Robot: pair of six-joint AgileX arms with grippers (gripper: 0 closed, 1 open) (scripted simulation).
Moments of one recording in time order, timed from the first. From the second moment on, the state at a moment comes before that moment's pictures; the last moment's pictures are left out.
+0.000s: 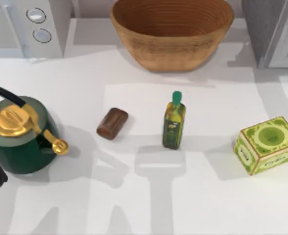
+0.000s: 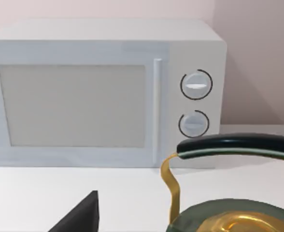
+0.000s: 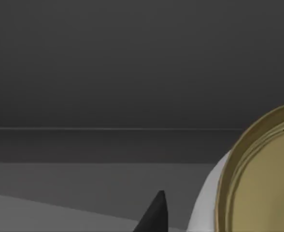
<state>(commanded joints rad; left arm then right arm) 0.00 0.00 0.00 0.00 0.00 0.00 0.18 1.30 1.71 -0.41 0.19 0.02</state>
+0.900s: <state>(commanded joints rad) 0.00 0.00 0.00 0.00 0.00 0.00 0.17 1.60 2.04 -0.53 0.17 0.01</state>
